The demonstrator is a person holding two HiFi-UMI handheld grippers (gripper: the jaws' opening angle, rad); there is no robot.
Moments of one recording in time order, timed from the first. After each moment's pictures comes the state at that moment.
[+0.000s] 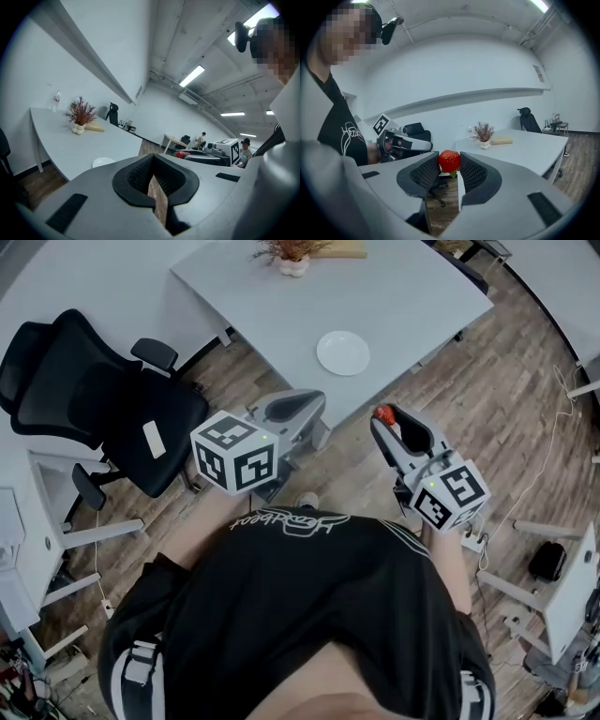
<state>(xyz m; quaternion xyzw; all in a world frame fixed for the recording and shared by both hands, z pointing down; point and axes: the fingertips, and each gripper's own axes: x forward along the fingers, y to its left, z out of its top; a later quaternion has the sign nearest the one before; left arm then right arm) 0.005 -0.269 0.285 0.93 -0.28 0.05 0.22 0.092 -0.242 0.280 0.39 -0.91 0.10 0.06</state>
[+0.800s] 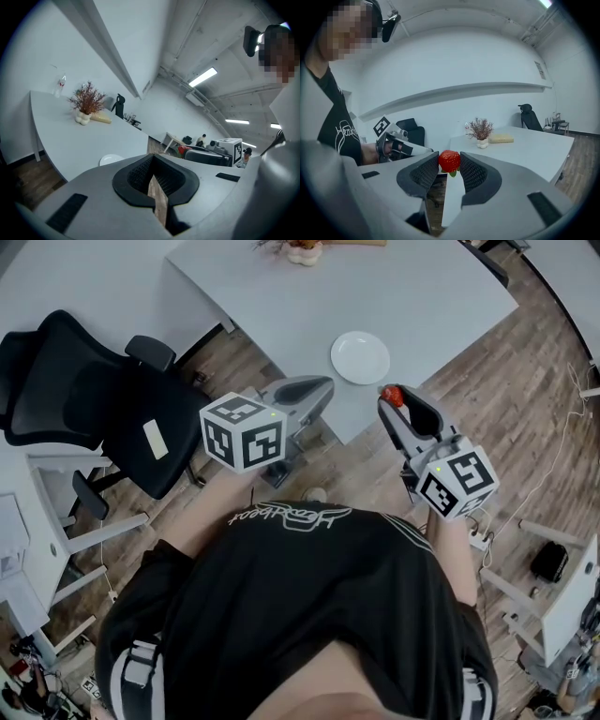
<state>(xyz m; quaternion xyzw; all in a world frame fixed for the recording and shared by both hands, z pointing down) -0.010 -0.366 0.336 0.92 -0.28 0.05 0.28 0.072 -0.344 0.309 0.40 -0.91 0.11 0.08</state>
